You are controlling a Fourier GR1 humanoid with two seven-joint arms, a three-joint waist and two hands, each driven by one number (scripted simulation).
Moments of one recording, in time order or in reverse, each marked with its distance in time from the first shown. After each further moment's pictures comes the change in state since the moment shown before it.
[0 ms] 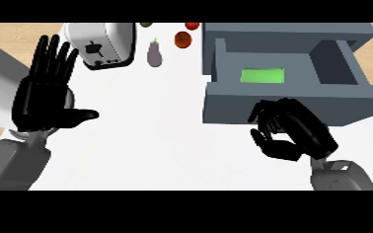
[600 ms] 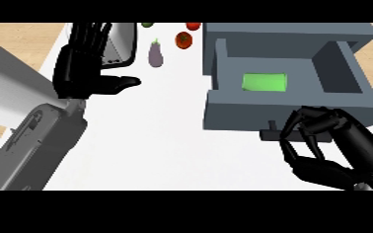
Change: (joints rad) left arm -0.268 -0.104 -0.103 0.110 -0.020 0.175 0.047; right arm 0.115 0.027 -0.188 -0.317 -0.469 0.141 0.190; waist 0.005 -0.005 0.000
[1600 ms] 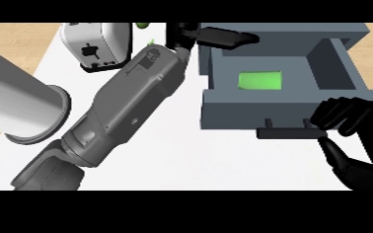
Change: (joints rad) left arm -0.660 -0.384 -0.111 0.663 -0.048 0.086 -0.107; right arm -0.038 0.074 -0.154 -0.105 -0.466 -0.046 0.123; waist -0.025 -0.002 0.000
